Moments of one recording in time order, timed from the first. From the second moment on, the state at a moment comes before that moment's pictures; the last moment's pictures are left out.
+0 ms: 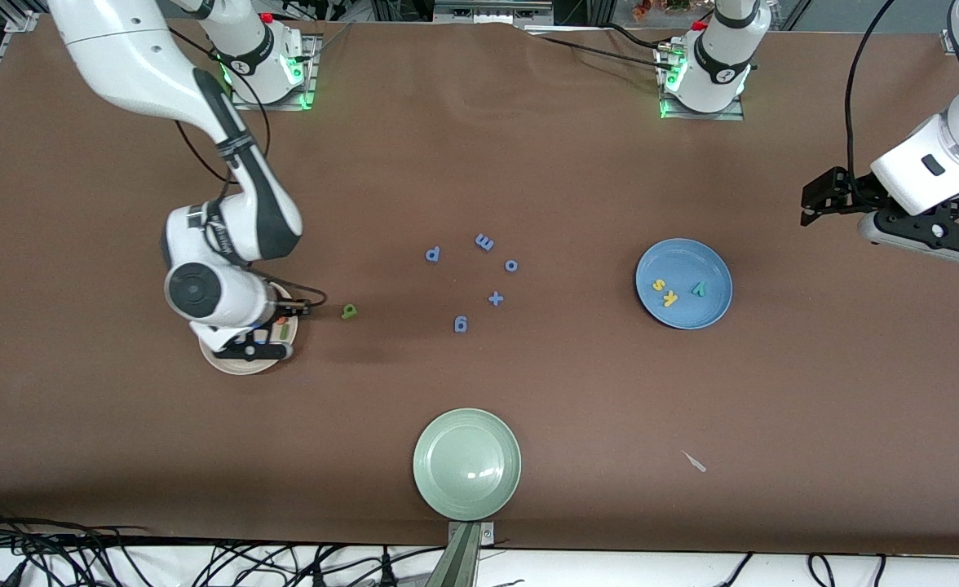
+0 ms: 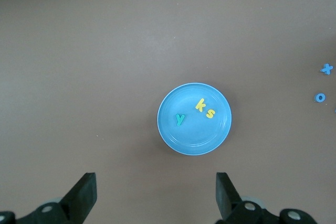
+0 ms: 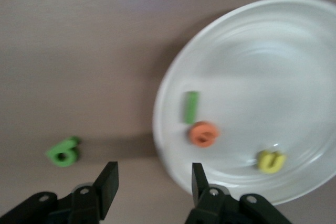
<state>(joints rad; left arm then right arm) -0.02 0.05 -0.05 -1.62 0.00 1.63 0.18 0.25 0.59 0.05 -1.73 -0.03 2.12 0.36</state>
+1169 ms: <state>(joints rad) -0.03 -0.03 -0.05 -1.71 0.00 1.69 0.17 0.32 0.66 0.05 -1.80 0.07 2.33 0.49</state>
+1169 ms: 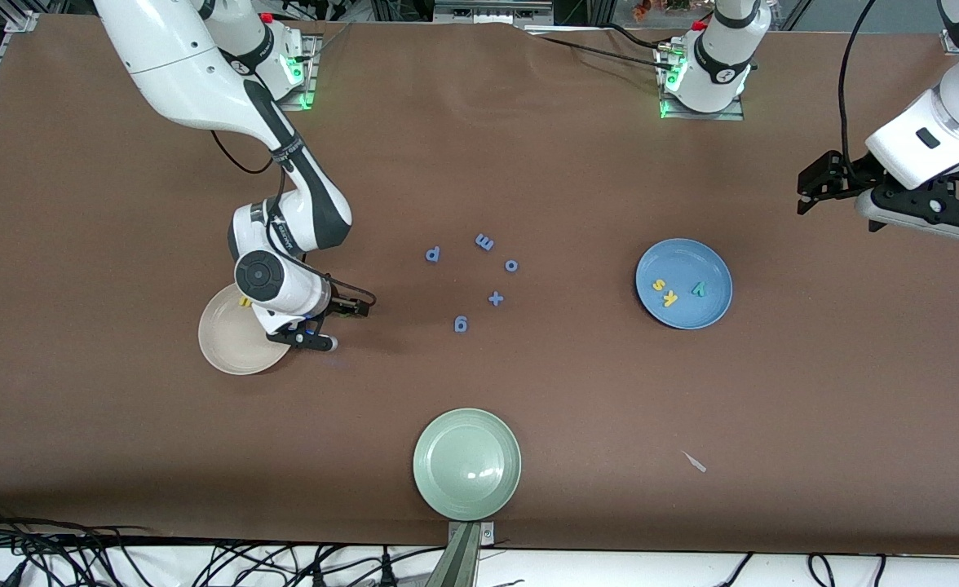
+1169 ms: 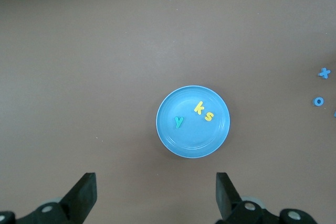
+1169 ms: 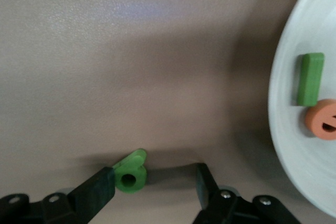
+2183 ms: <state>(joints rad) -0.03 -0.04 -0.05 -1.72 0.00 1.68 0.17 0.33 0.64 0.08 -1.79 0.07 2.33 0.55</state>
